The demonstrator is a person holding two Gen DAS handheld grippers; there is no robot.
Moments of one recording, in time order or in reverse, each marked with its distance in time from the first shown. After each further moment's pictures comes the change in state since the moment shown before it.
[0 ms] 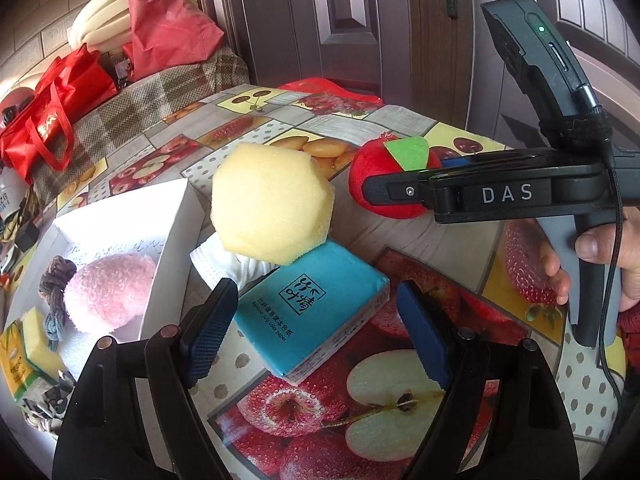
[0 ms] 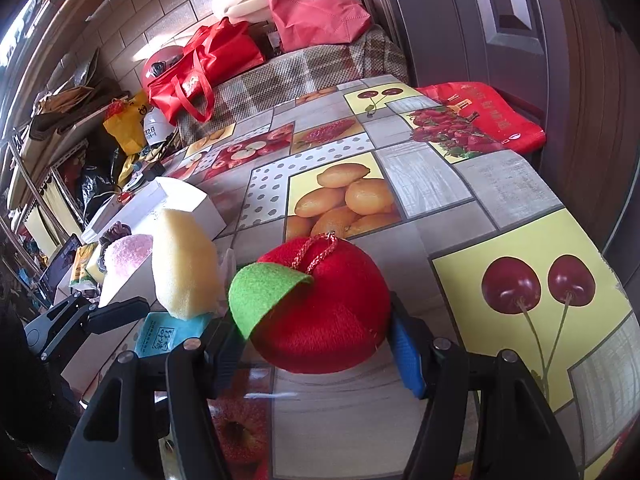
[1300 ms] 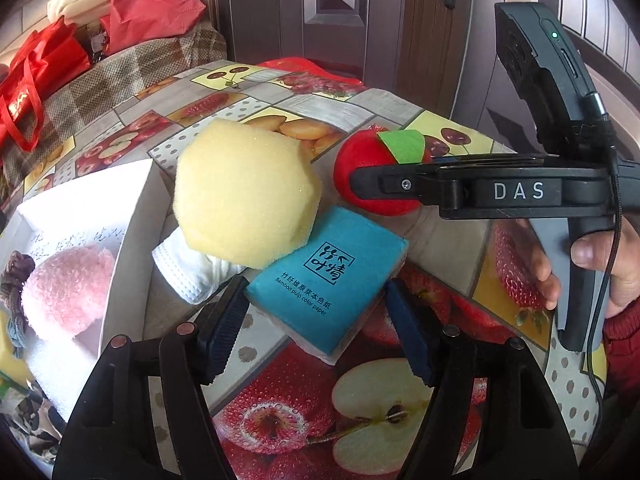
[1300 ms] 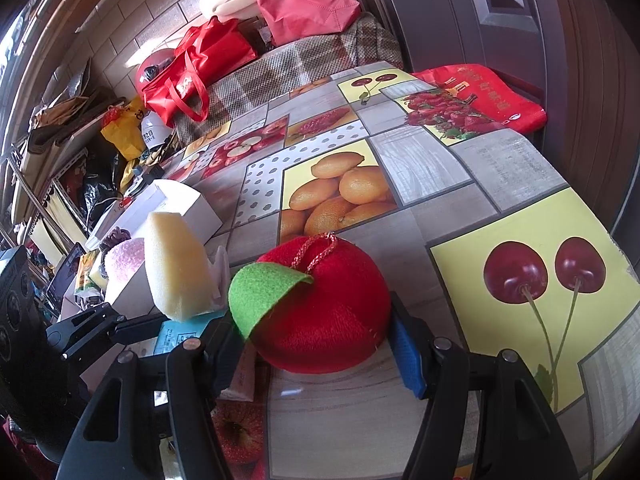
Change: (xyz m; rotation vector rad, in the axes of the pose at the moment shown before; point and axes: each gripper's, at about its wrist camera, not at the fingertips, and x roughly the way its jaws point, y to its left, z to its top) left arm 0.021 0.002 0.008 -0.019 0.077 -0.118; right arm 0.003 -0.007 -0.003 0.054 0.029 0.025
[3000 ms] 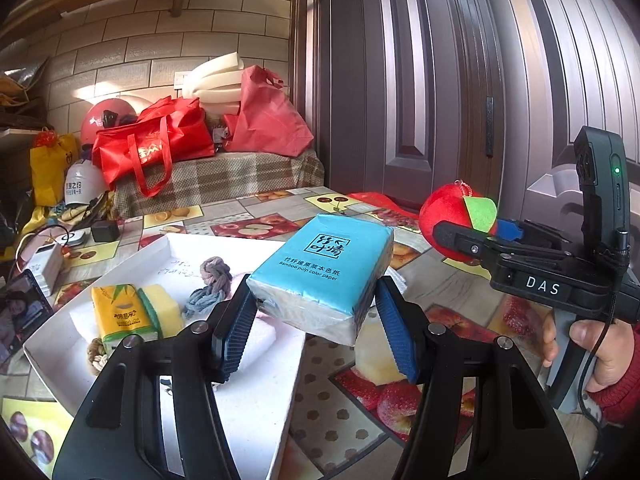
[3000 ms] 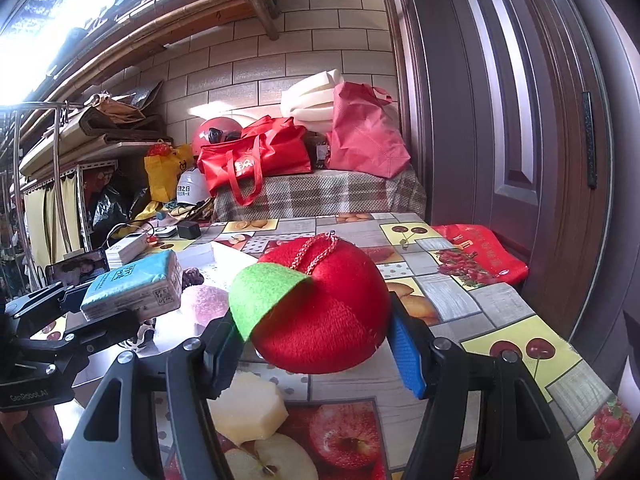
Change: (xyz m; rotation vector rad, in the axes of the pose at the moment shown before) left arm -0.142 0.047 -0.086 -0.163 -0.536 0.234; right arm -0.062 0.116 -0.039 -0.307 -0.474 -0.102
